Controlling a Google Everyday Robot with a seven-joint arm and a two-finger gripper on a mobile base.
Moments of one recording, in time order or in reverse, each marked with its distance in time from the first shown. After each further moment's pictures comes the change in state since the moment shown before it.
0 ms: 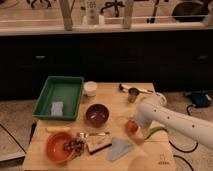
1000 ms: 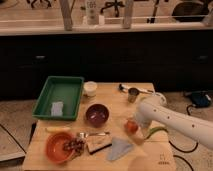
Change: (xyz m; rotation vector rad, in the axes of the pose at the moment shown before) arm -0.002 0.000 0.000 -0.004 -0.009 -0.035
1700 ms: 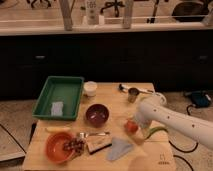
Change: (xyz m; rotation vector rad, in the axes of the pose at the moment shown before) arm -0.002 0.001 0.001 -0.004 -0.009 -0.019
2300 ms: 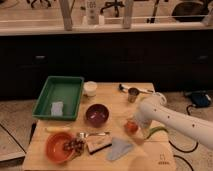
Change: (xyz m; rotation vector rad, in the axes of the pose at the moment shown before) arm 0.000 0.000 -0.001 0.001 -0.008 -0.011
